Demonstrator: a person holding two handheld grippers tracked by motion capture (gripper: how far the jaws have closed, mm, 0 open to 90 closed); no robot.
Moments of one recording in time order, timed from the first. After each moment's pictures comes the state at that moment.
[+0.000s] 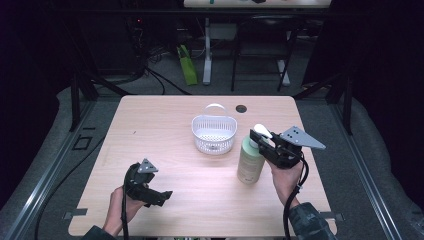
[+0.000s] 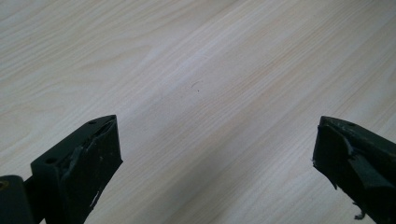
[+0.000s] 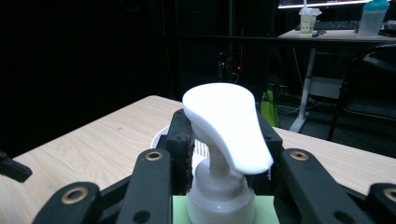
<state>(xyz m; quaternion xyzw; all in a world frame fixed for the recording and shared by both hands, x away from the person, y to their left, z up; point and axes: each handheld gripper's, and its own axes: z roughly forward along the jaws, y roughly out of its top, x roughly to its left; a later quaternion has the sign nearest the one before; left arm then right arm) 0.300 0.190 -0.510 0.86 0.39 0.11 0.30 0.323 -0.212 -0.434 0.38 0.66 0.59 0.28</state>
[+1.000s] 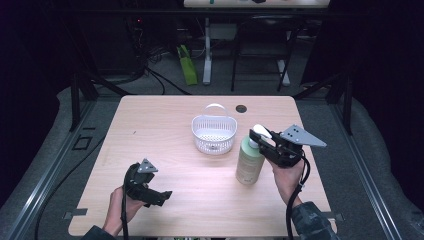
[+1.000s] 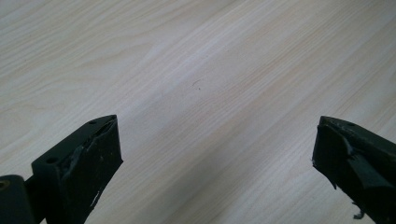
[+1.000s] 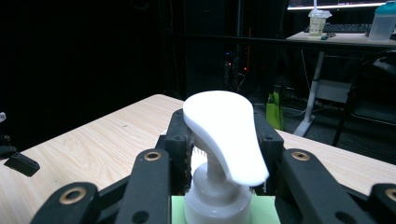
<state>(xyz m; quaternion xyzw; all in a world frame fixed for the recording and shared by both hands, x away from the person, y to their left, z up) 0.300 0.191 -0.511 0.86 0.39 0.11 0.30 0.324 -0.214 -0.429 0.36 0.67 0.59 0.28</state>
